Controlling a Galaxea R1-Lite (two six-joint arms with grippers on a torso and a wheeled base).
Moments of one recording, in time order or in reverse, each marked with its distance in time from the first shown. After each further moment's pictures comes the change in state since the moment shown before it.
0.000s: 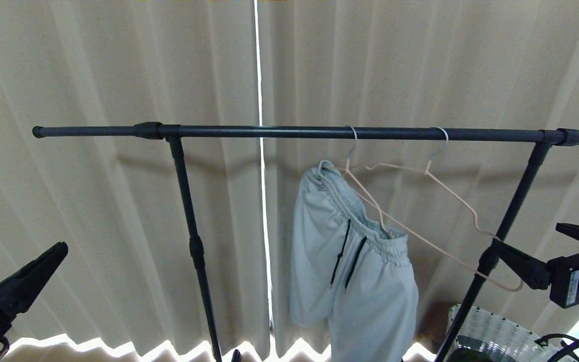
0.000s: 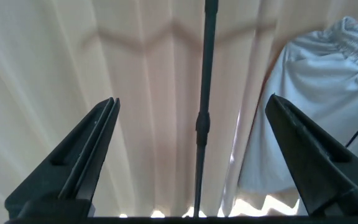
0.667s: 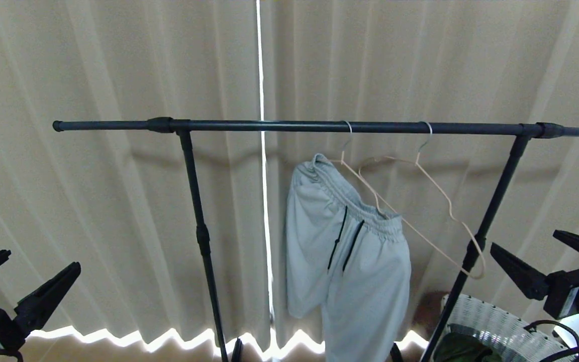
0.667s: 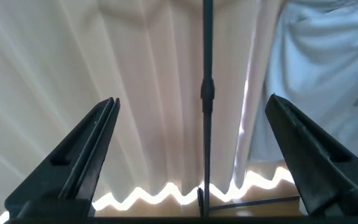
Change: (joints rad) left arm 0.001 0.030 0.049 -0.002 0.000 0.093; right arm -0.009 0.031 0.219 -0.346 0.037 0.014
